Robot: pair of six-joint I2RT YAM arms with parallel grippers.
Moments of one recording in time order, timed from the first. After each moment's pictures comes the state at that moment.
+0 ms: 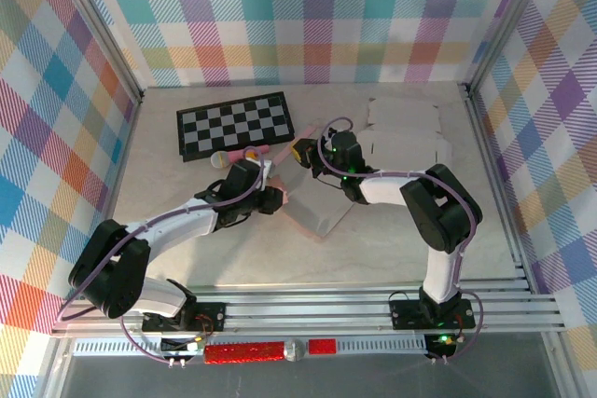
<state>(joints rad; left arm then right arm) -0.59 1.39 0.72 -0.12 0.09 -0.39 0.61 1.88 0.98 0.69 -0.32 1.57</state>
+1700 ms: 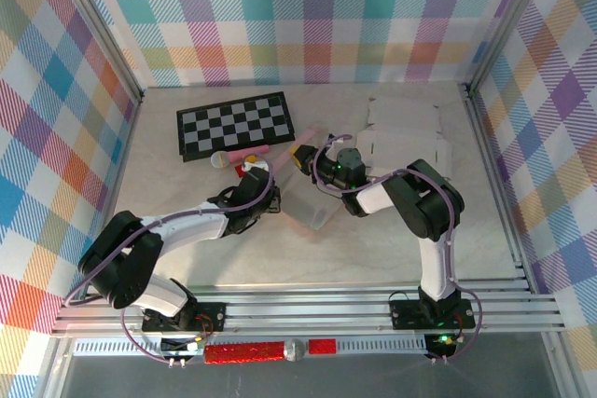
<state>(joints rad) -0.68 1.47 0.70 -0.02 -0.20 -0.58 0.61 2.02 0.88 1.12 -0.35 1.51</state>
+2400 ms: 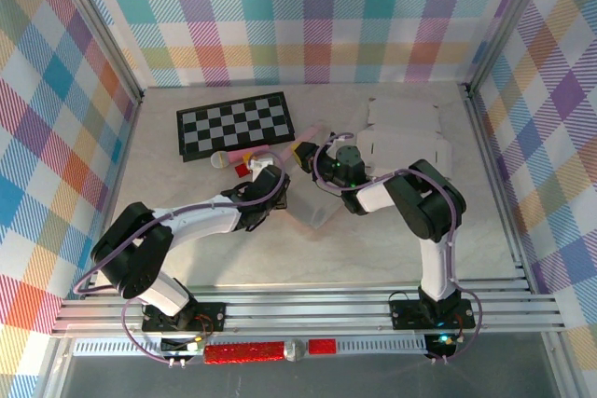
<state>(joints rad) -0.73 1.54 0.82 -0.16 -0.38 -0.68 0.61 2.00 0.89 1.05 -0.31 1.51</state>
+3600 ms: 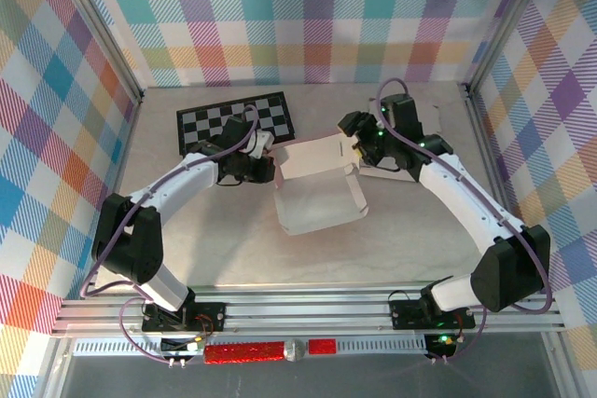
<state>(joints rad) -0.40 1.60 1.17 -0.59 0.32 -0.22 0.38 1.40 1.24 -0.49 -0.26 1.14</state>
